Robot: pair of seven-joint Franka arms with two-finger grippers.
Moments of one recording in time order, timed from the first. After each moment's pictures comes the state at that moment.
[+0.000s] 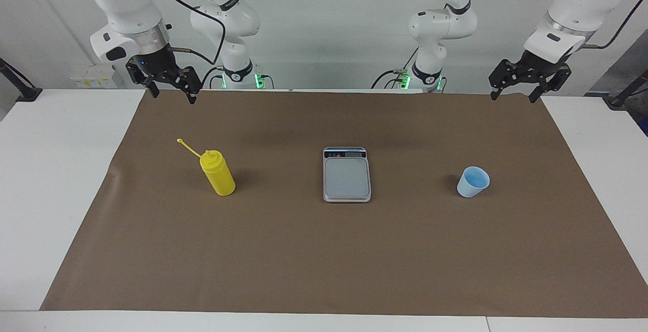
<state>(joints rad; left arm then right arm) 0.03 -0.06 -0.09 -1.59 -0.03 1.52 0.06 -0.06 -0.06 0.08 -1.63 -0.05 1.53 0.20</state>
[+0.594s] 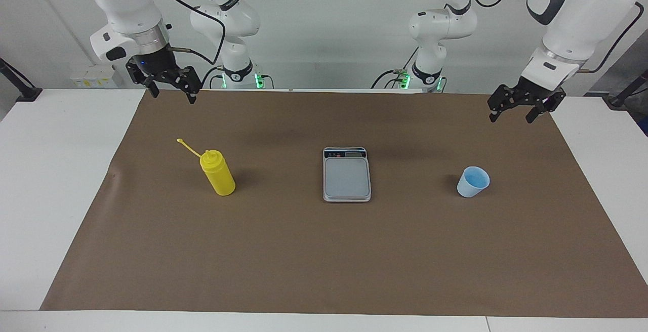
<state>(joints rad) 0.05 -0.02 -0.08 -1.74 -0.03 1.75 0.04 -0.06 -0.06 0.08 -1.63 -0.05 1.53 0.20</state>
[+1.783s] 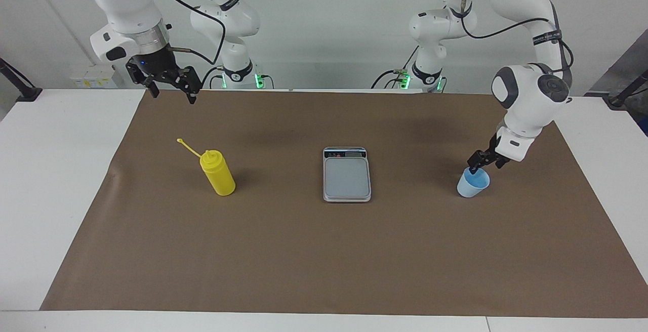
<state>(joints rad) 0.10 0.12 -0.08 -2.14 -0.02 2.27 -0.15 -0.06 -0.06 0.08 -1.63 -0.05 1.53 0.20</state>
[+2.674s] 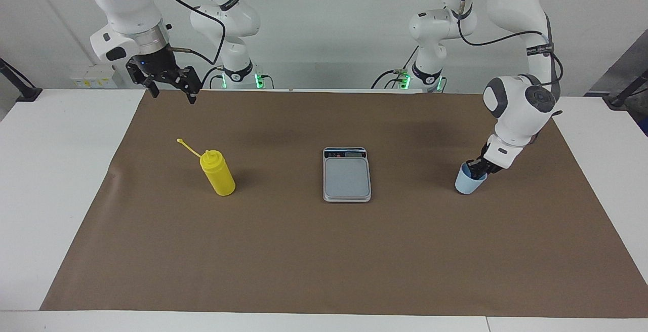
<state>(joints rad) 0.09 0.14 -0.09 -2.16 -0.02 2.35 -0.04 -0.06 -0.06 0.08 -1.63 -0.05 1.53 0.20</state>
